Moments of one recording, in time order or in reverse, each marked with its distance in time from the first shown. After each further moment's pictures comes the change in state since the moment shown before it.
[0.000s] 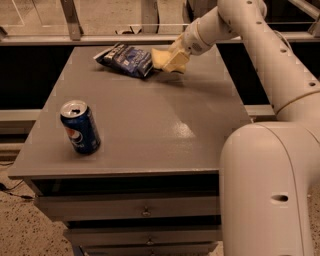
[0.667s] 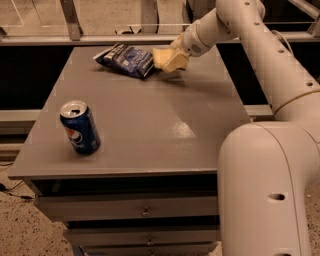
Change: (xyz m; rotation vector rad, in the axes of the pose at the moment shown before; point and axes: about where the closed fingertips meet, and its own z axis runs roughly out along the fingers) arm 0.003 0.002 0.005 -0.012 0.014 0.014
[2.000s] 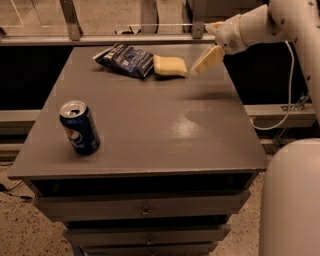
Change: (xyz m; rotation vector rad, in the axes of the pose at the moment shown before) arm 0.026 0.001 -0.094 0.045 -0.154 0.063
